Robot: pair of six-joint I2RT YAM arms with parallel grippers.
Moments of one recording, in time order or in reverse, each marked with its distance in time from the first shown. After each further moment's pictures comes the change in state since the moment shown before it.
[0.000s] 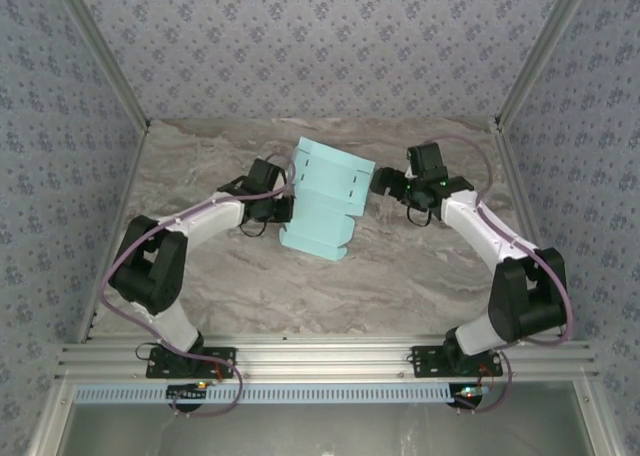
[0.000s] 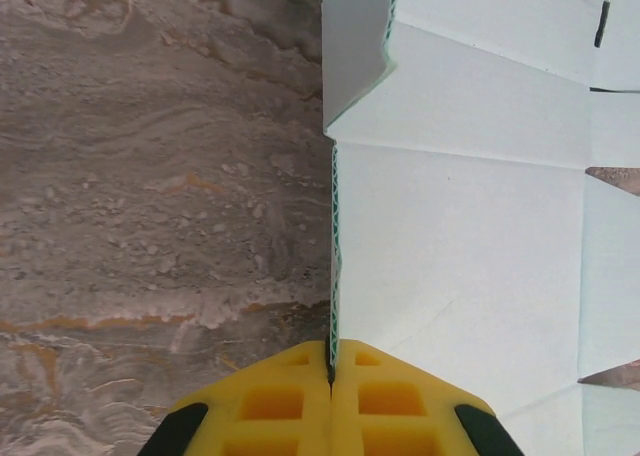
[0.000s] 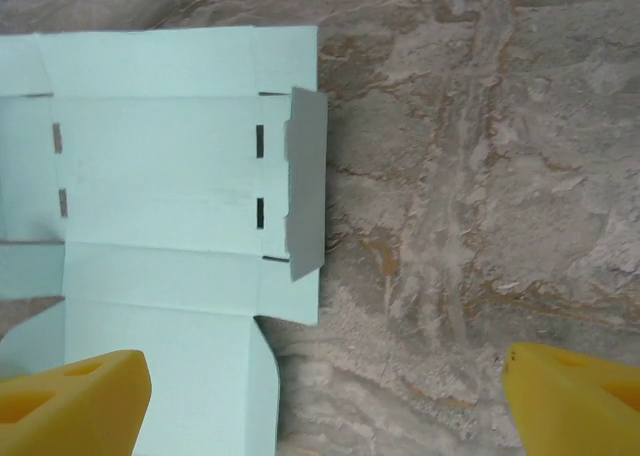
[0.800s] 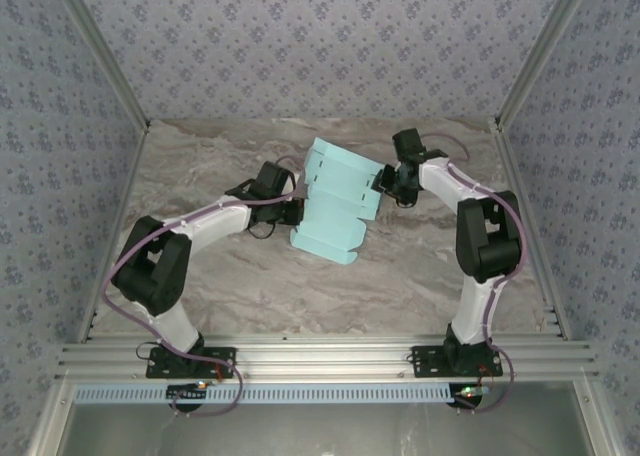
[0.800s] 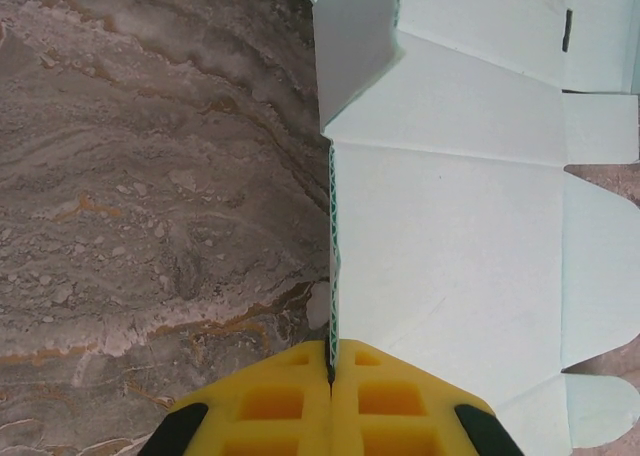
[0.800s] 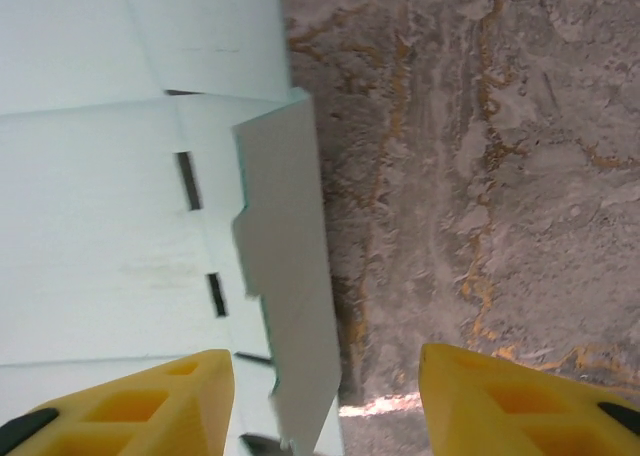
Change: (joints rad) left arm -0.055 0.003 0.000 0.055 0.036 0.012; right arm -0.022 0.404 0.279 -0.155 -0.037 0.075
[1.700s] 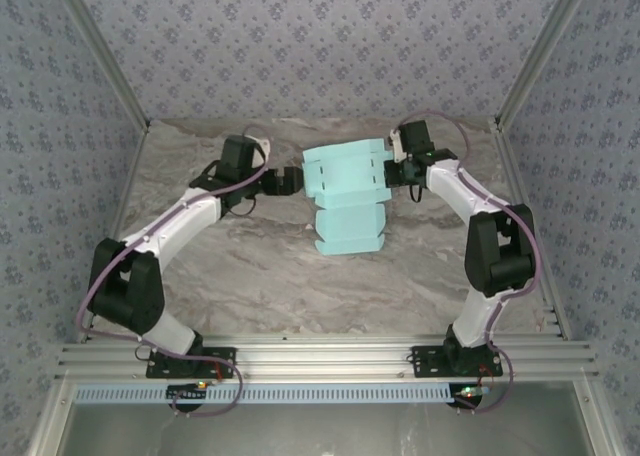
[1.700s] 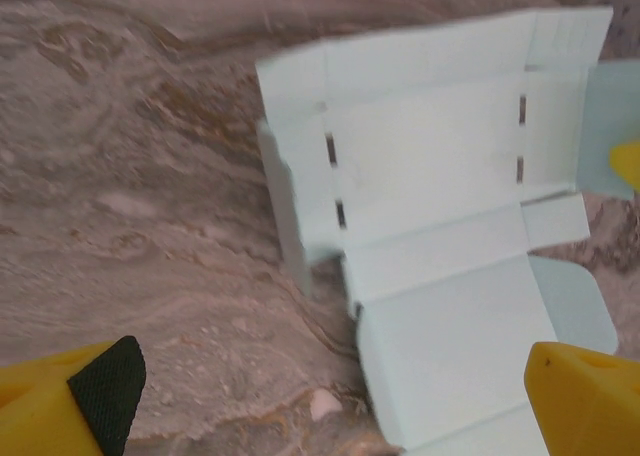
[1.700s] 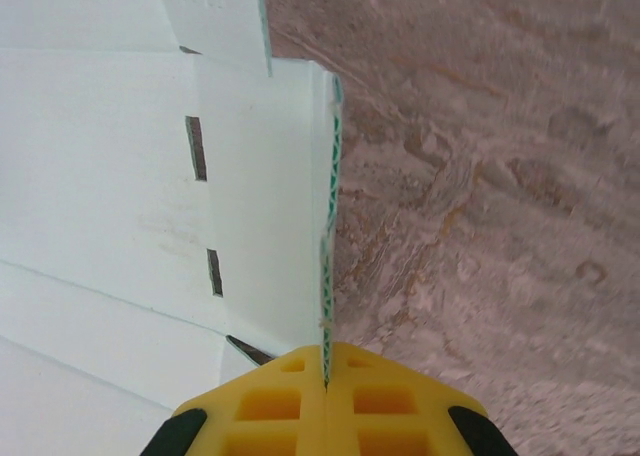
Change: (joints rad) left arm 0.166 -0.159 0.061 0.049 0.088 -0.002; right arm 0.010 -0.136 -0.027 0.118 0.148 -0.625
